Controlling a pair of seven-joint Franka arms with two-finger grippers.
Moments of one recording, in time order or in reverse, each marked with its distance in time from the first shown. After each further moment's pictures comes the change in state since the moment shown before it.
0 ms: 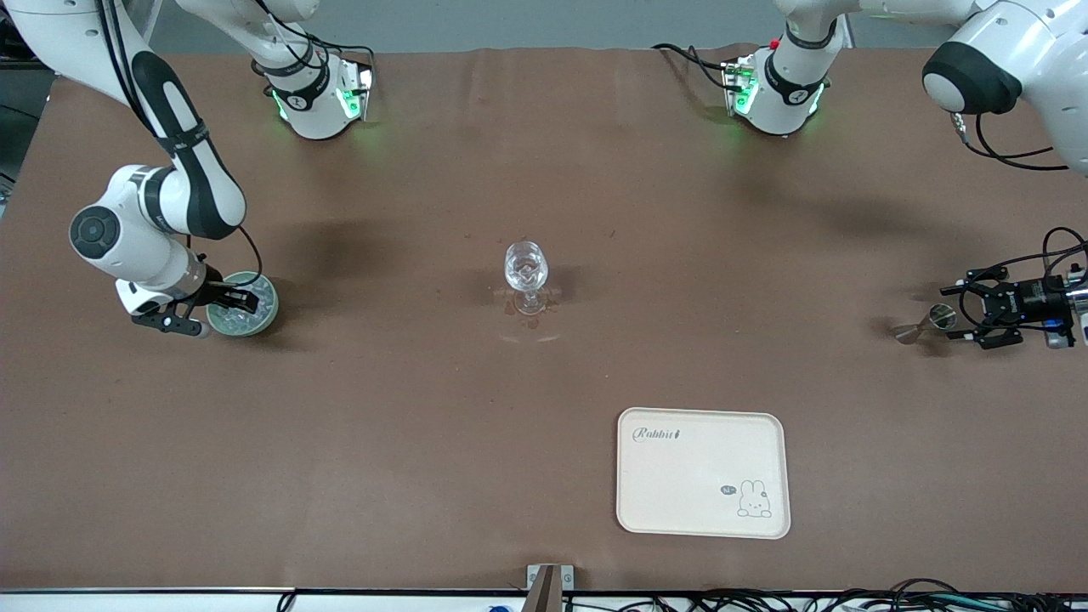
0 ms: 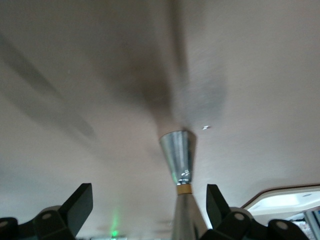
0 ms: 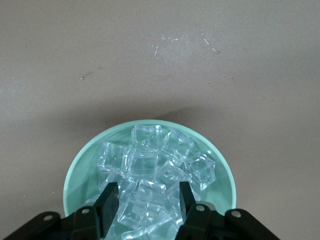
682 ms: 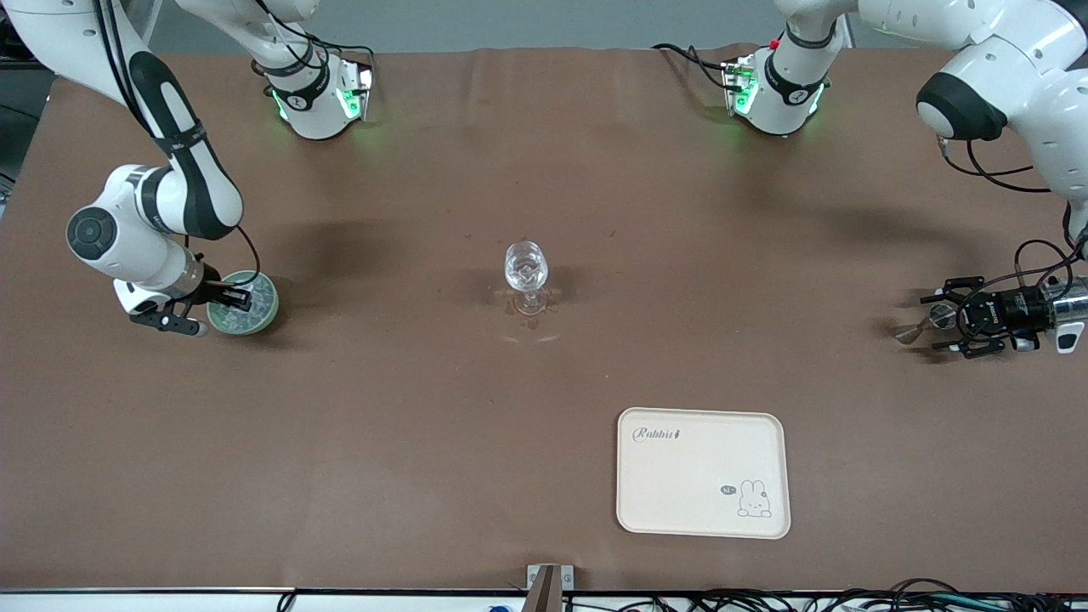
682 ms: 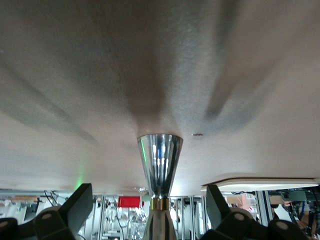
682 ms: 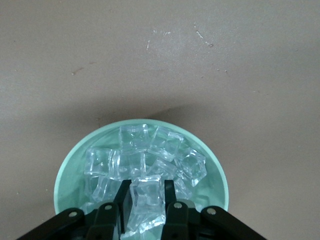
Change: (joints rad) left arm 0.042 0.124 0.003 0.068 -0.214 -0.134 -0.149; right arm 0.000 0.001 -0.010 0.001 0.000 -0.016 0.000
